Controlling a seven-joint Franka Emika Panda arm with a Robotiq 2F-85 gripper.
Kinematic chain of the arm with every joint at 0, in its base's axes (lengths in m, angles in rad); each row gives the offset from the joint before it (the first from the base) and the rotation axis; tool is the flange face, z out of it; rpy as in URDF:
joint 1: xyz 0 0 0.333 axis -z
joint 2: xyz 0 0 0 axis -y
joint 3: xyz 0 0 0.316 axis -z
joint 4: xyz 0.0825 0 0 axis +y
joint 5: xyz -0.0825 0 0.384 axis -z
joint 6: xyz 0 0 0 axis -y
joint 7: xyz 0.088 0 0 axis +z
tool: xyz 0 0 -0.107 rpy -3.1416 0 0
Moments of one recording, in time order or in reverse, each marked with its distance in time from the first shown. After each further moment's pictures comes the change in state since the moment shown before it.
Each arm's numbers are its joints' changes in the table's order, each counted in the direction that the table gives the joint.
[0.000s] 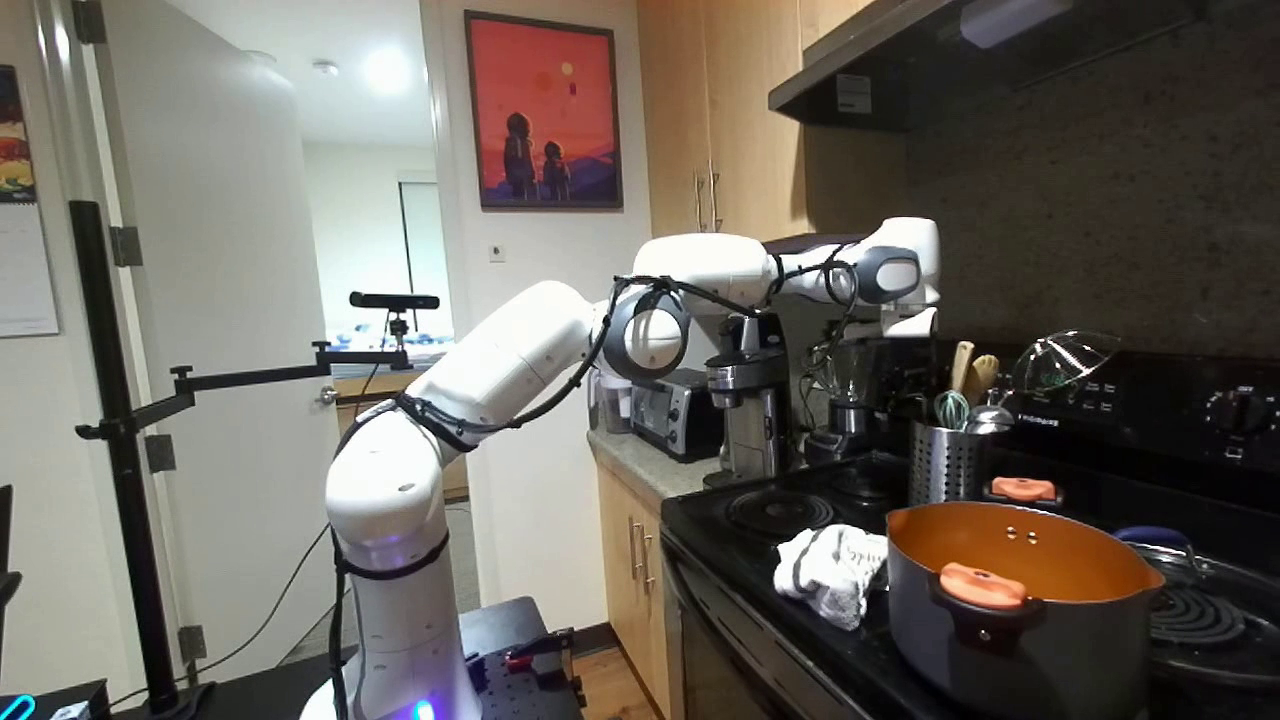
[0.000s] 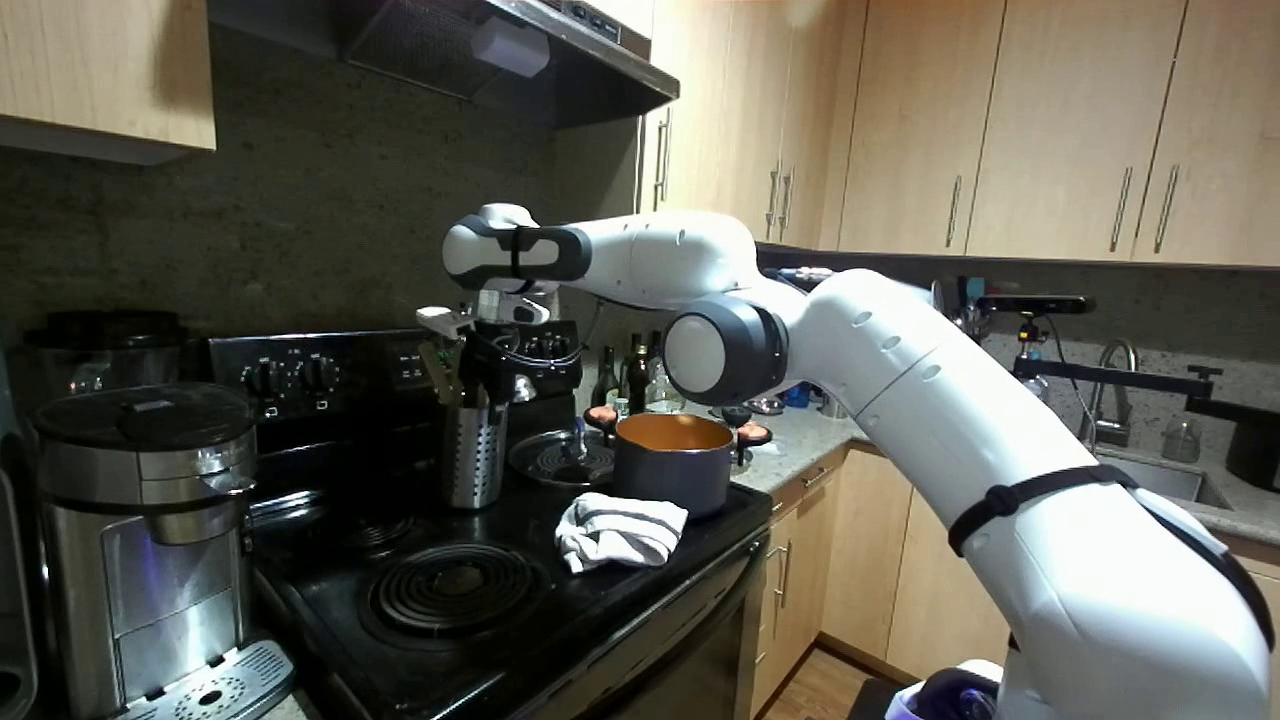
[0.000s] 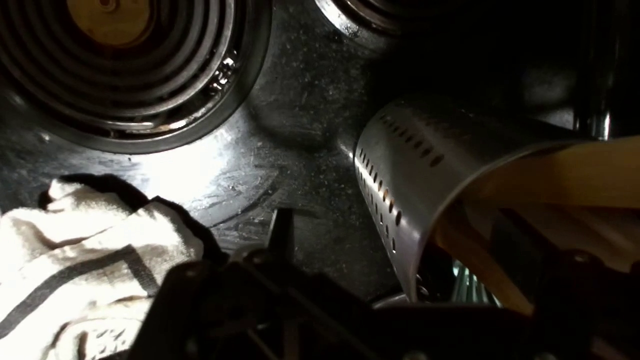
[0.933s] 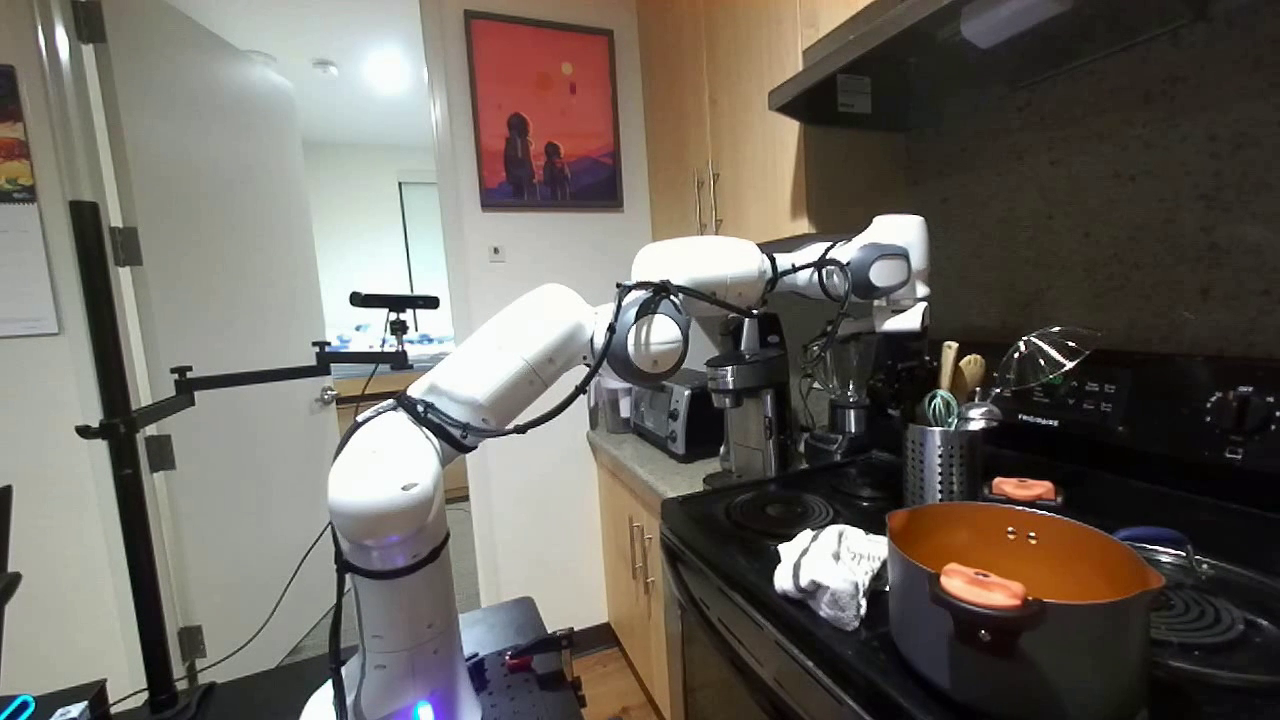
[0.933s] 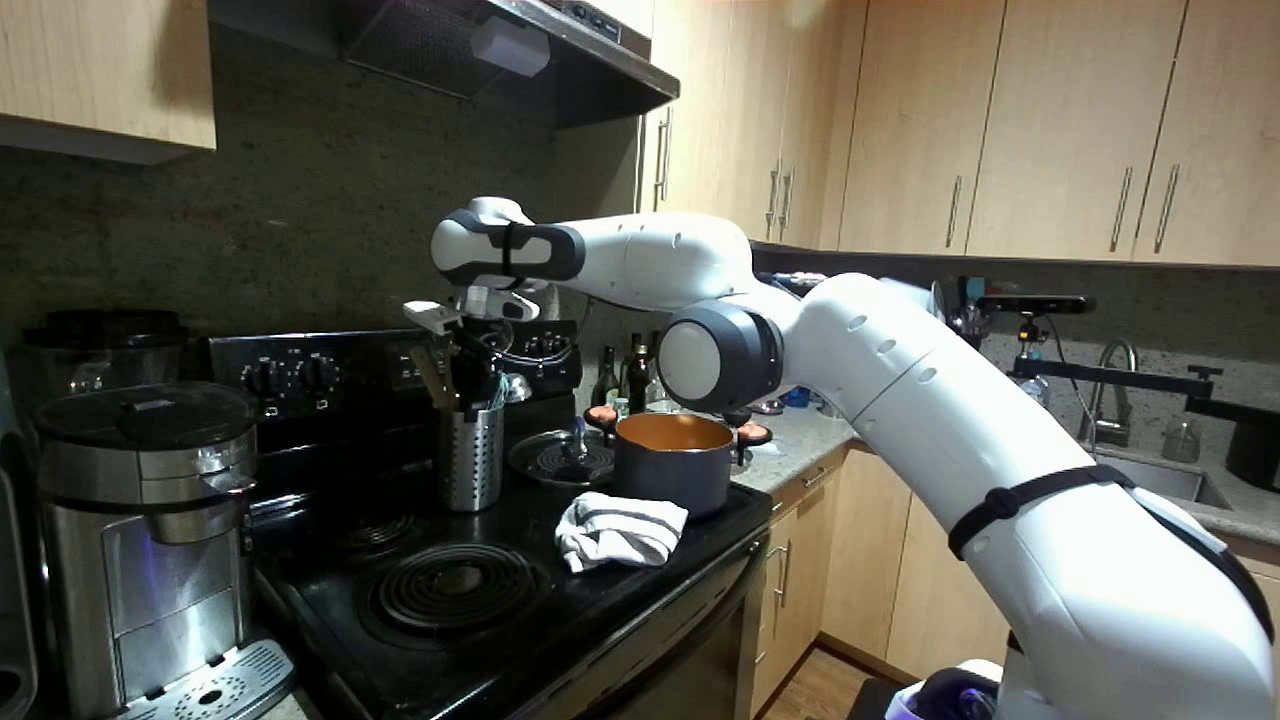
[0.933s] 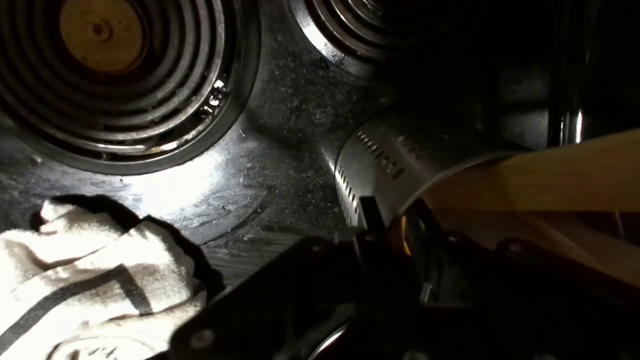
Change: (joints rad) arm -0.022 -0.019 -0.002 -0.050 0.000 0.000 -0.018
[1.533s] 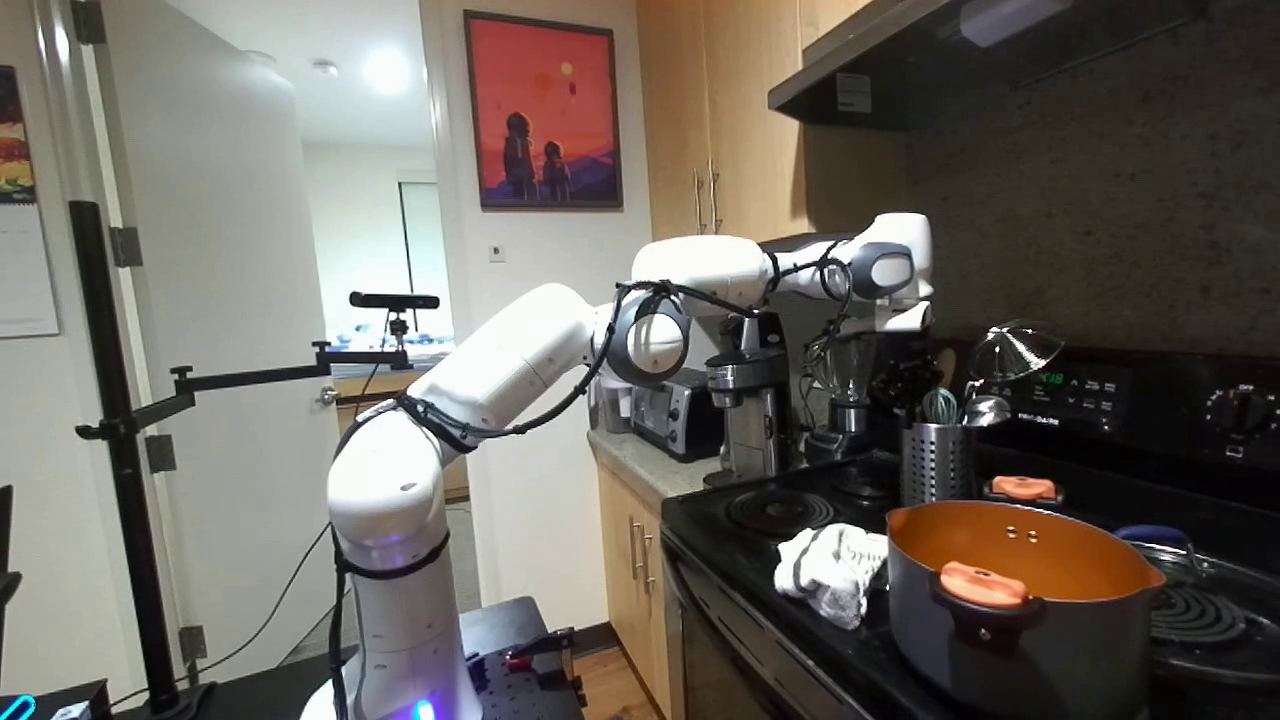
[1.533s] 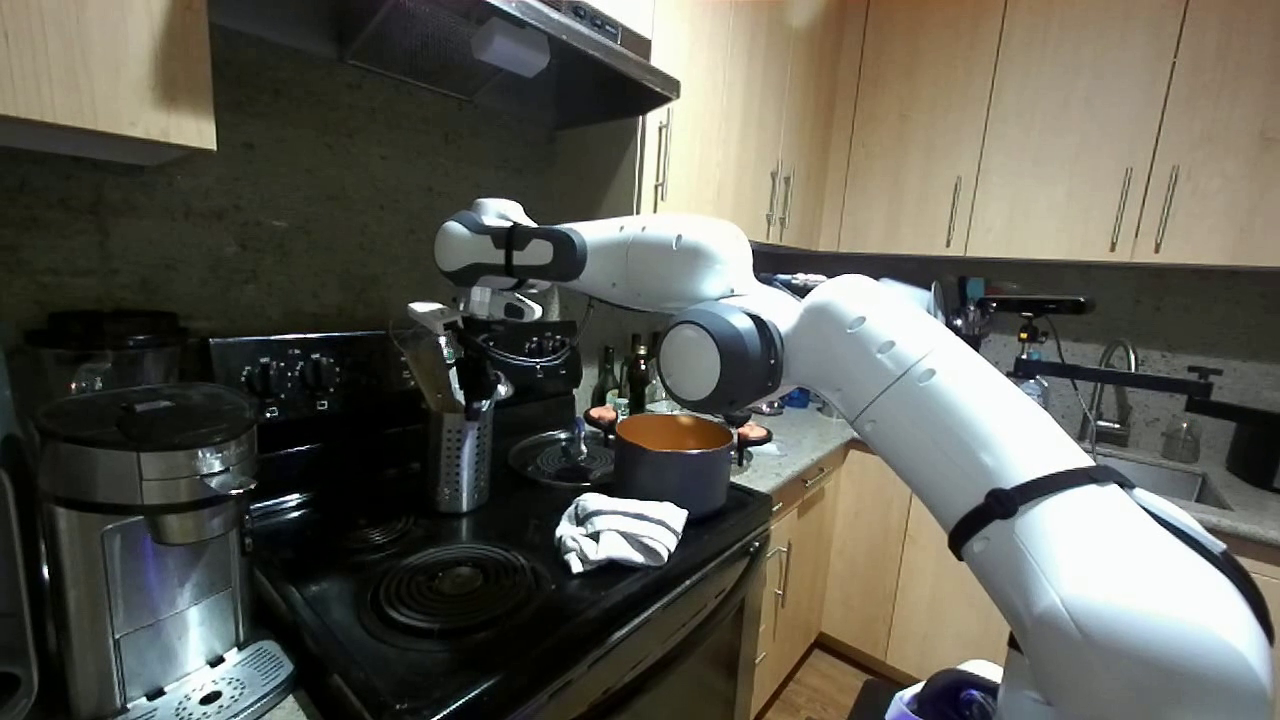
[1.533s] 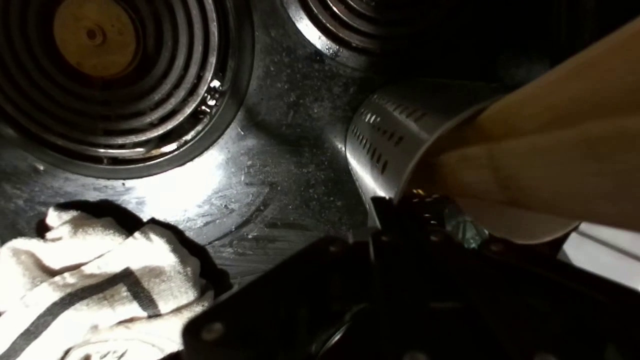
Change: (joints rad) arm 0.006 -0.002 0.003 -0.003 0.001 -0.002 -0.045
